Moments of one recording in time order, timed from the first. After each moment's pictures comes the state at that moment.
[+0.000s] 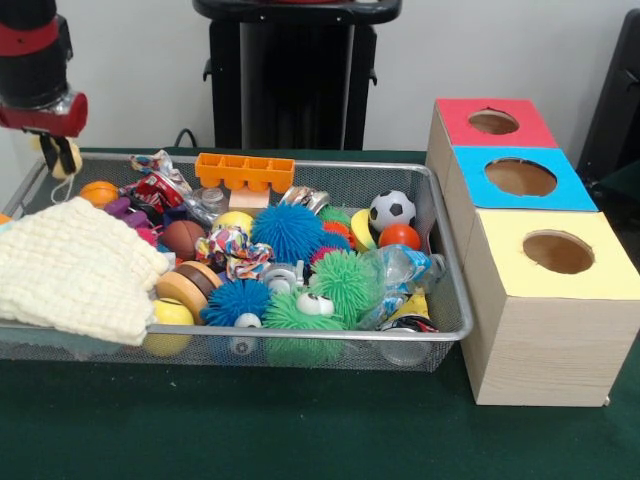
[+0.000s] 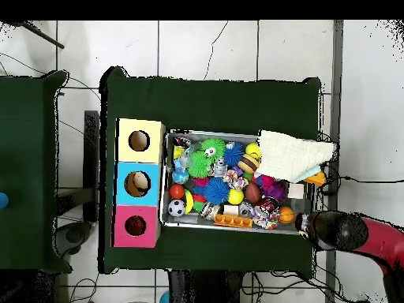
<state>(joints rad) -1.08 -0.59 0.36 1.68 -0.69 0.75 1.64</state>
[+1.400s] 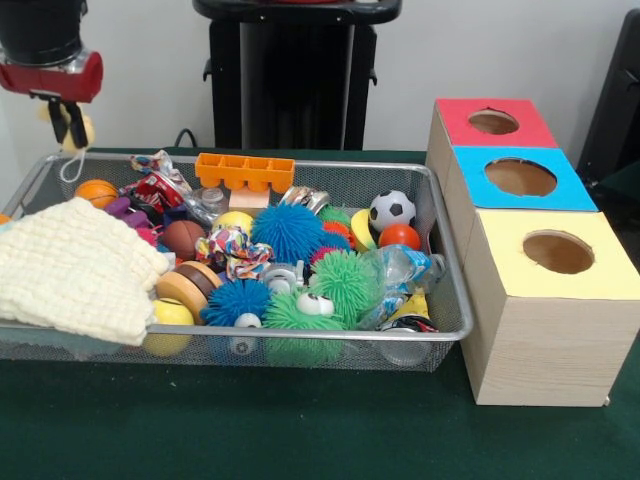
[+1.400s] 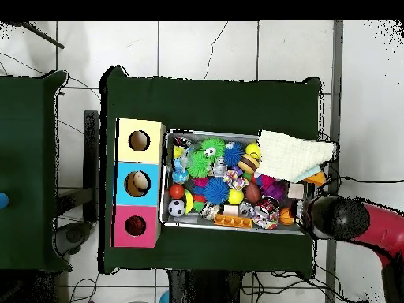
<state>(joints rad) -0.96 -0.72 0.36 1.71 -0.54 0.79 1.64</state>
